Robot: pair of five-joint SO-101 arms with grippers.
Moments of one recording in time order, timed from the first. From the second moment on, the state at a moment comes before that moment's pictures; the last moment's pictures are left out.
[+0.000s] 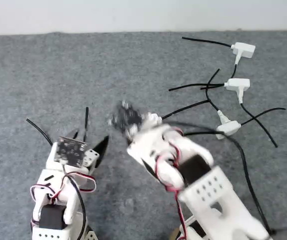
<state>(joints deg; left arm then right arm) 0.2 -103.6 90.9 49.2 -7.6 -38.6 -45.4 40.1 55.1 22.6</state>
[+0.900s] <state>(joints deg) -10.5 -103.6 90.9 48.8 -4.0 -28.4 16.7 -16.7 81.0 -1.9</state>
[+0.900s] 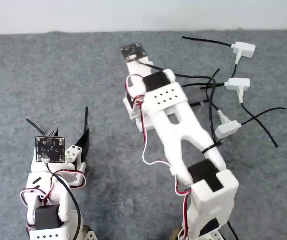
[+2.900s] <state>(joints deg) -10.5 -103.6 90.9 48.8 -4.0 -26.5 29.8 -23.6 82.5 19.5</state>
